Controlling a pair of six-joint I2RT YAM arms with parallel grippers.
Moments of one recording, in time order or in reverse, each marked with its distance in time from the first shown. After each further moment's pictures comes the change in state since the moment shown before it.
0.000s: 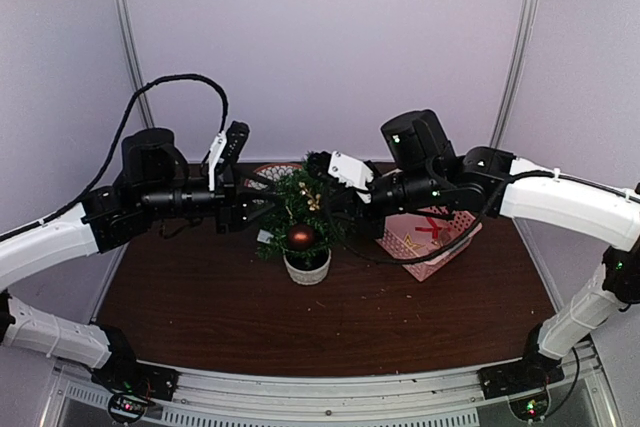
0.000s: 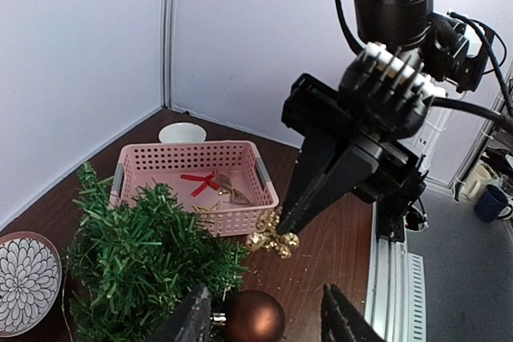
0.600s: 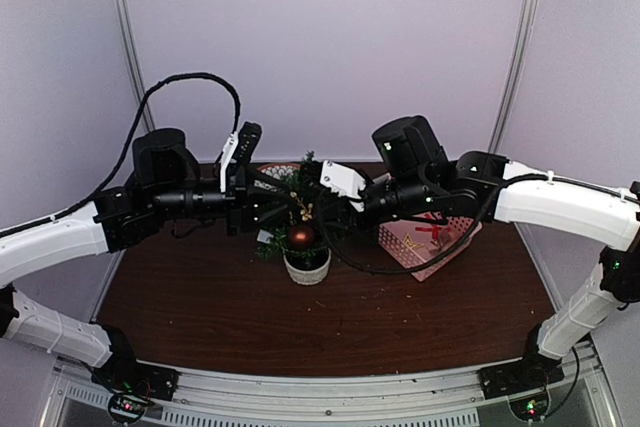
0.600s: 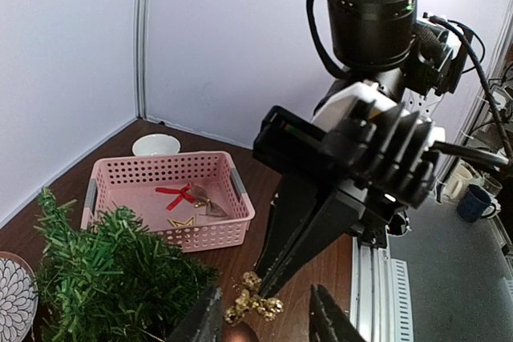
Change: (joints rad) left arm -0.041 0.057 0.008 0.093 0.041 -0.024; right arm 0.035 0.020 0.000 0.009 -0.018 -0.003
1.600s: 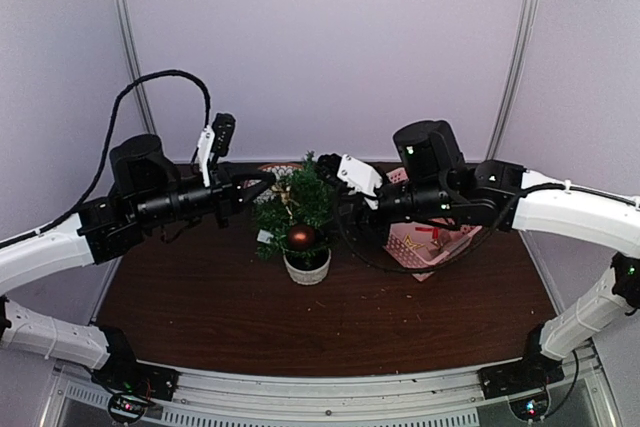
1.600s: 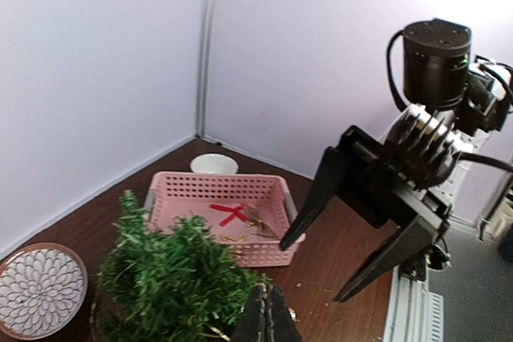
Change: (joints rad) left arm 0.000 -0.068 -0.043 0.054 -0.194 -0.037; right arm -0.004 -0.082 -0.095 0.077 0.082 0.047
